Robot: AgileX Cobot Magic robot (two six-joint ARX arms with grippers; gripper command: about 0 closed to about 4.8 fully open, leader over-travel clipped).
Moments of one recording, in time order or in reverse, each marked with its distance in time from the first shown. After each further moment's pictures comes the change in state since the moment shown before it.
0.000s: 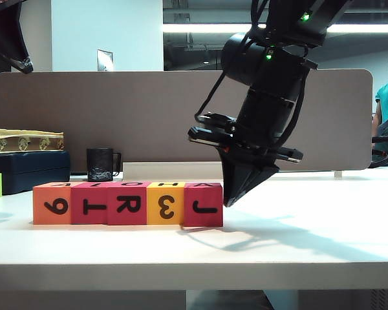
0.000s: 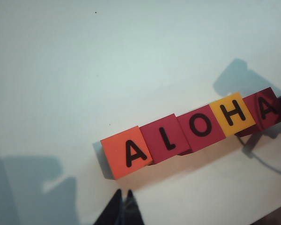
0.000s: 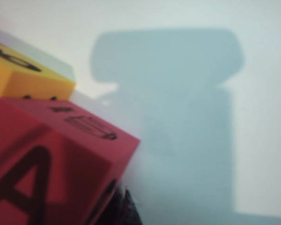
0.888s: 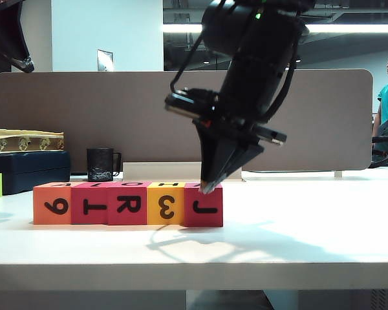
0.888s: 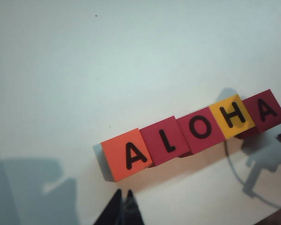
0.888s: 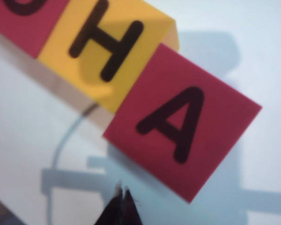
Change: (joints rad) left arm 0.000 0.000 0.000 0.009 0.000 0.000; right arm 0.100 -0.075 0.002 -0.095 -0.054 -0.008
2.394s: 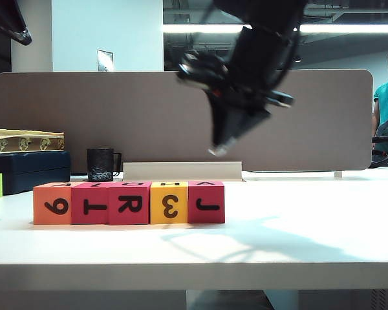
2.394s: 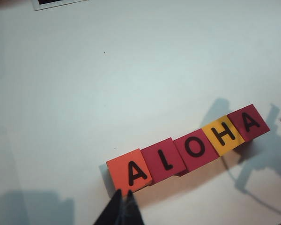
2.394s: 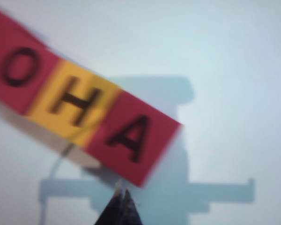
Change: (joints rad) left arm 0.000 -0.090 0.000 0.041 0.000 -0.018; right arm -0.035 -0.081 0.021 0.031 0.133 -0.045
